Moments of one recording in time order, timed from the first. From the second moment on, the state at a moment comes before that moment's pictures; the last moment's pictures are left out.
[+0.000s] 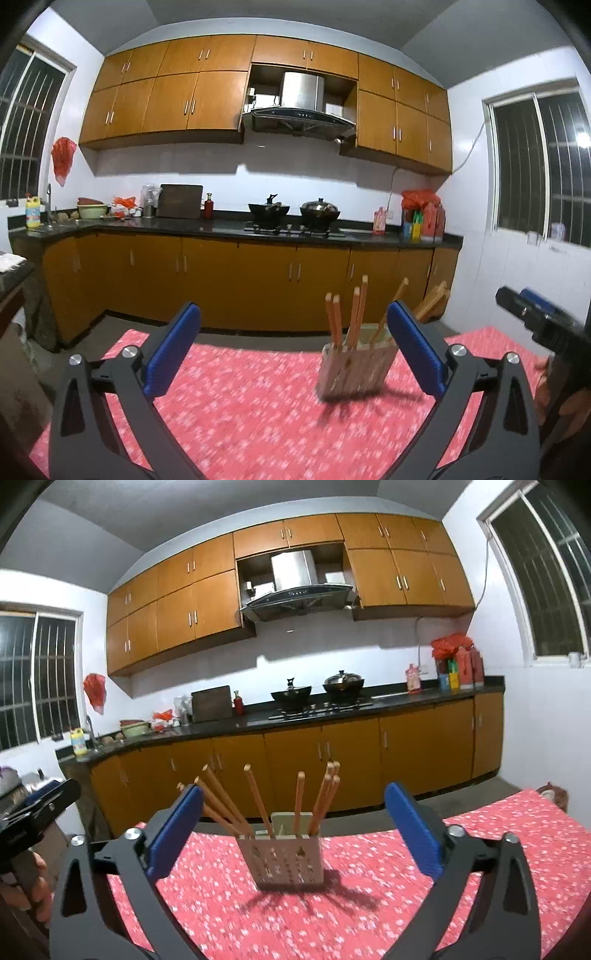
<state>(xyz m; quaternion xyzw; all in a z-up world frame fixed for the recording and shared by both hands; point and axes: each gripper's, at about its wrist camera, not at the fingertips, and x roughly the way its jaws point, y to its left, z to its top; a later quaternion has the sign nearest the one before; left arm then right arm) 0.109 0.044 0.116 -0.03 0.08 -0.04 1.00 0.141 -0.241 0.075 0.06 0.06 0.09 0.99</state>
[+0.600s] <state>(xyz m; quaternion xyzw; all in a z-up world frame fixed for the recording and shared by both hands) 0.012 0.024 0.040 0.00 0.11 0.00 0.99 0.056 -0.221 -0.001 -0.01 0.11 0.06 0.99</state>
